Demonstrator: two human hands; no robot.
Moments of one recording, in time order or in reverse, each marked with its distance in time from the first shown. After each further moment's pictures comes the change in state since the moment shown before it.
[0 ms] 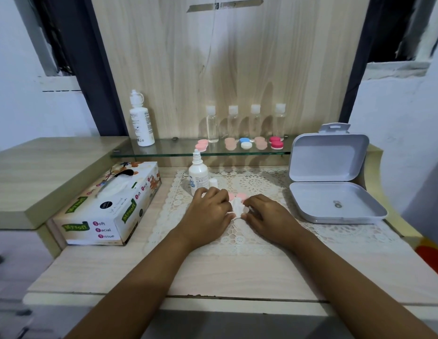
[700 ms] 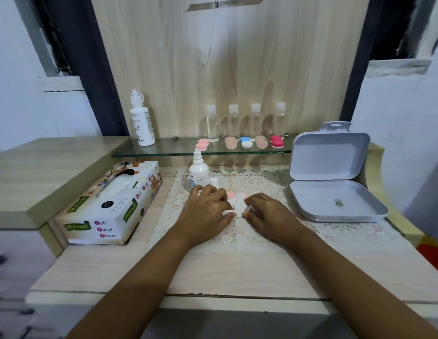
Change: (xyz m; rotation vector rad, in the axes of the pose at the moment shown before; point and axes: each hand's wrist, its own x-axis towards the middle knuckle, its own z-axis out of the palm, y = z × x) left_hand -0.002 -0.003 -0.005 -0.001 -0.031 -0.043; right_hand 0.001 -0.001 -0.002 -0.003 -0.018 0.008
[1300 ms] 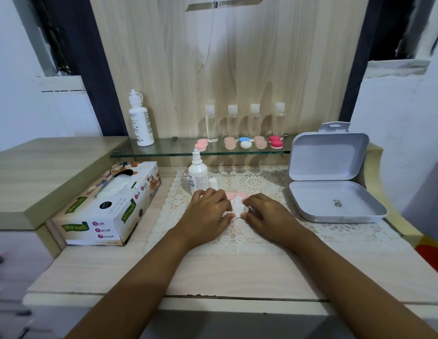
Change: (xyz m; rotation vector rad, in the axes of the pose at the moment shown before) left_hand 0.000 0.001 0.003 -0.103 -0.058 0.009; right_hand -0.001 -0.004 -0.003 0.004 -0.014 0.019
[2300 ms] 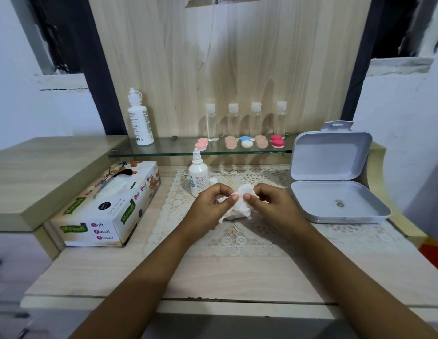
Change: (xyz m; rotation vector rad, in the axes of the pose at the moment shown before) left_hand 0.009 0.014 -0.016 -1.191 0.061 -0.504; right_hand 0.000 -0.027 -0.024 0.754 0.108 0.219
